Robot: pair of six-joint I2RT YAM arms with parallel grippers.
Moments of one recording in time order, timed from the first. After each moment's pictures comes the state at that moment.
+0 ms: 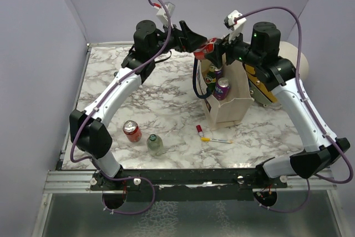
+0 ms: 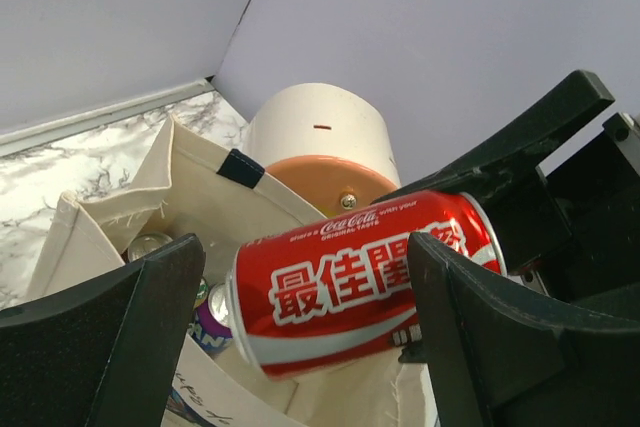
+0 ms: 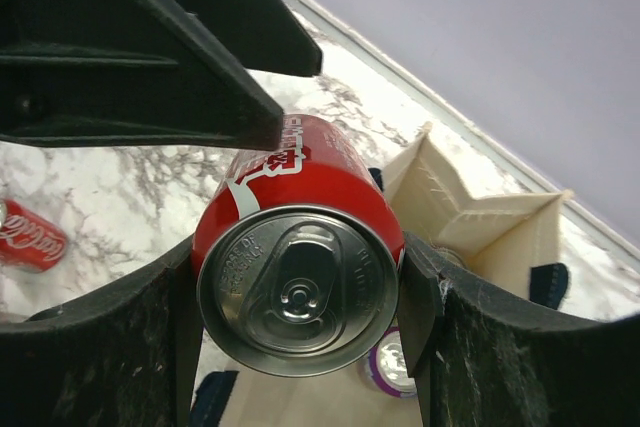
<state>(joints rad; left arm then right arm) -0.49 1.66 1.63 0.11 0.48 -0.64 0.43 1.41 1.65 -0.48 -0.34 -0.14</state>
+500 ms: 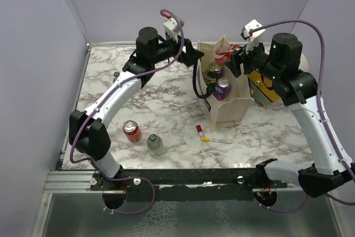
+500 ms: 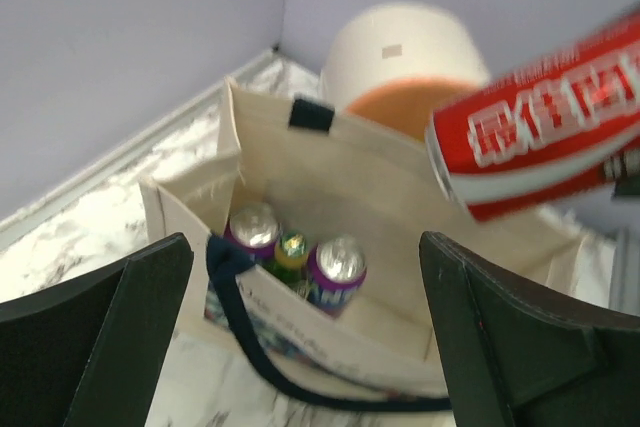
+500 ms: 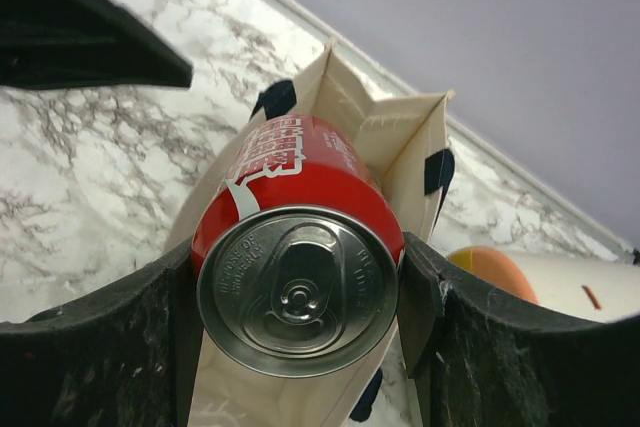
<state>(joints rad) -0.48 1.65 1.58 0.11 0.51 -0.28 0.38 1.22 1.59 -0.62 -0.19 -0.27</state>
